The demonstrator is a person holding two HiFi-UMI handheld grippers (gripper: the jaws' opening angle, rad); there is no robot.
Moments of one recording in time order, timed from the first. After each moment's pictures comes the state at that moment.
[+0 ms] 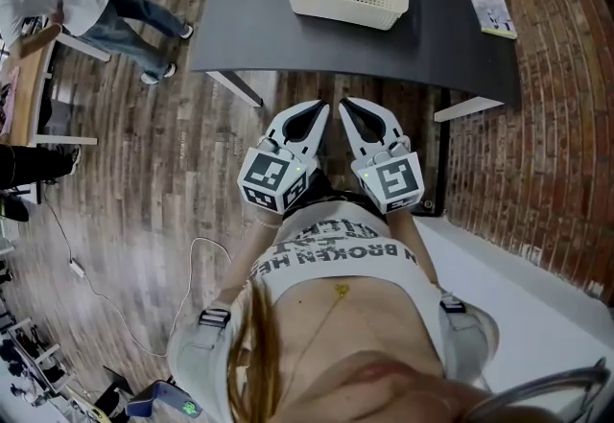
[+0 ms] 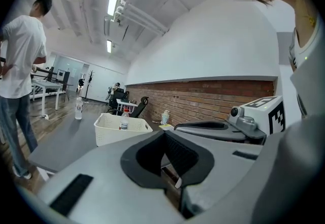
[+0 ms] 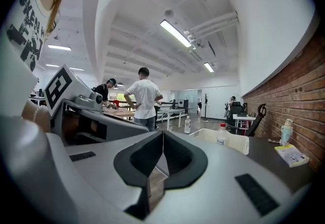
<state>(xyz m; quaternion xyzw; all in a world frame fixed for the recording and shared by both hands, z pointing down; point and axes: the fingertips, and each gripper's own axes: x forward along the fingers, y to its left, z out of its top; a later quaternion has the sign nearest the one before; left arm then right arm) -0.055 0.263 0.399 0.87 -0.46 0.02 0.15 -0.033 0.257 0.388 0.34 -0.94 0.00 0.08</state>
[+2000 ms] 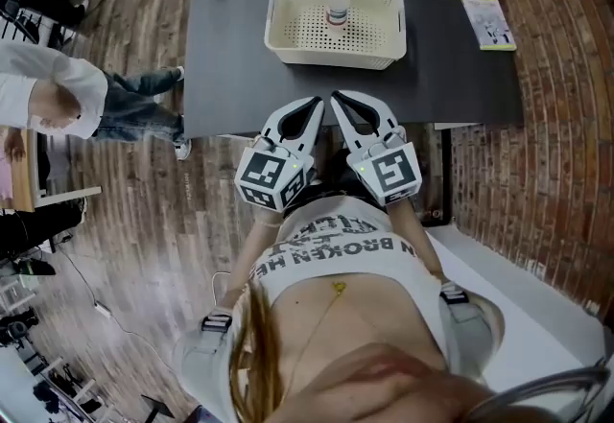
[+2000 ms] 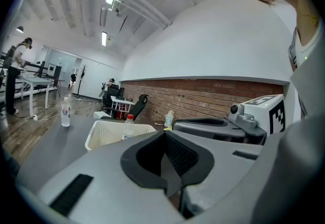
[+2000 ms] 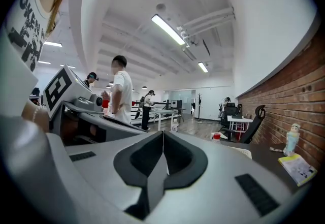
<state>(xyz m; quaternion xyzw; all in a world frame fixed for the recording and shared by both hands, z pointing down) -0.083 0.067 0.402 0.89 -0.42 0.03 0.16 -0.065 0.062 0.385 0.37 -0.92 0.00 0.08</state>
